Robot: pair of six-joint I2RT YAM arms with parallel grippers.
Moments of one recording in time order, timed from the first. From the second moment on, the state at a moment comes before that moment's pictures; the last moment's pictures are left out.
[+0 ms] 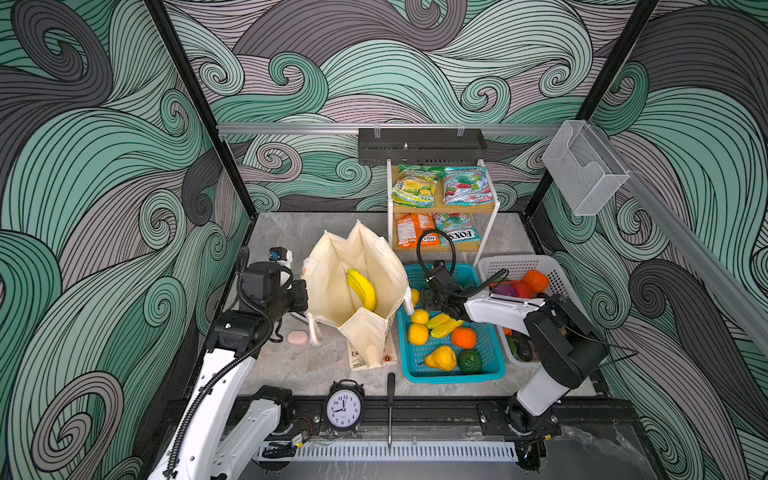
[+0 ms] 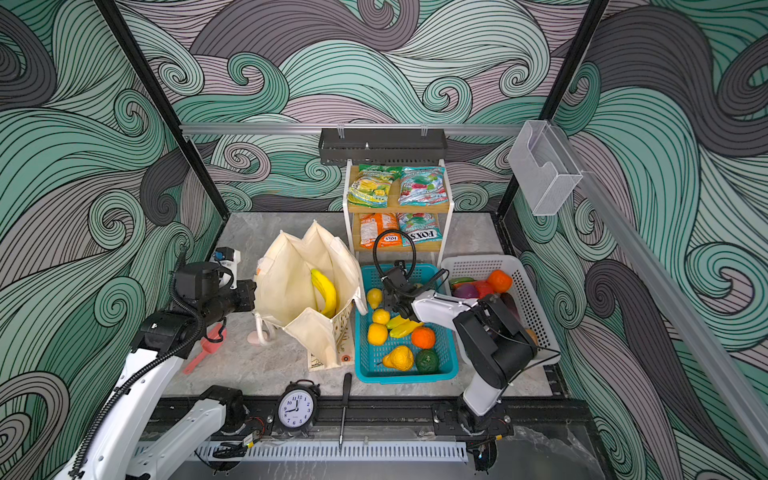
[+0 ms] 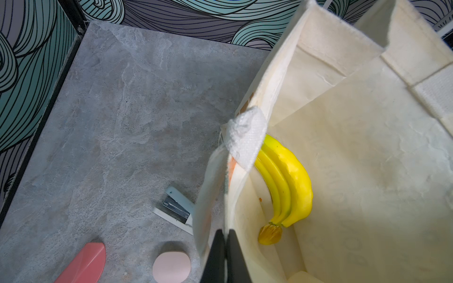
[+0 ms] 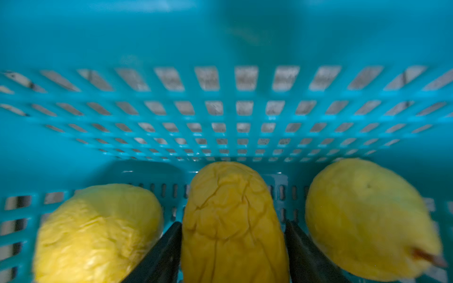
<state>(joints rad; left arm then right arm) -0.16 0.80 0.95 -0.82 0.01 -0.24 0.62 1.69 0.85 -0.16 0.28 0.45</state>
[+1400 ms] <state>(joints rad) -0.16 0.80 0.95 -0.82 0.01 -0.23 0.61 1.07 0.89 -0.34 -0.01 0.42</state>
